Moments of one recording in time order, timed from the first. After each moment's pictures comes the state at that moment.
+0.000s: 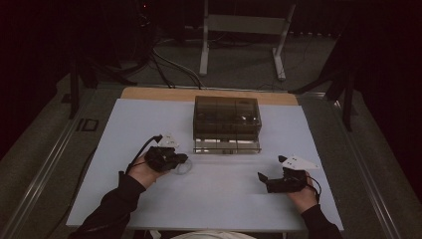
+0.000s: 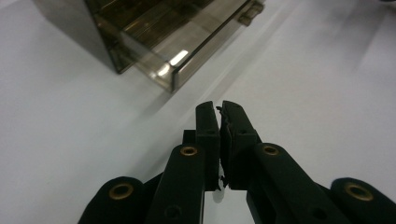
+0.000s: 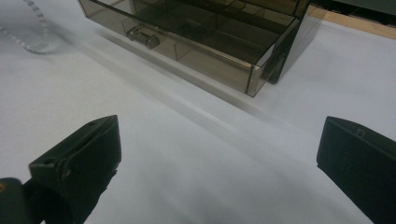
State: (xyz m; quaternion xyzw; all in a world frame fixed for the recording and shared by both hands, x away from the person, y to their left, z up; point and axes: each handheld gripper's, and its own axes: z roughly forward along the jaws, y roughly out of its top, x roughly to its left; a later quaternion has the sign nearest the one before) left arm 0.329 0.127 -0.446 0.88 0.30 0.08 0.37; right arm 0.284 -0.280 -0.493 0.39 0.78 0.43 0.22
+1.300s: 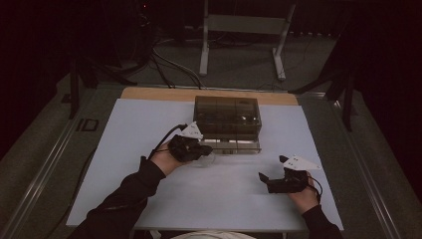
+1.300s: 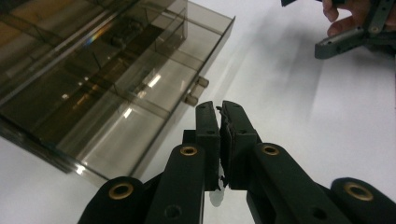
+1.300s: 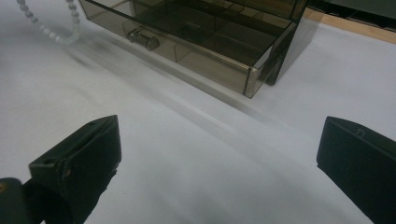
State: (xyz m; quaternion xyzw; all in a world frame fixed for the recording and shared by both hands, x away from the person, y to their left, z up) left arm 0.352 0.069 -0.422 0.88 0.22 0.06 0.42; right arm 0.282 -0.282 -0.491 0.39 0.78 0.43 0.22
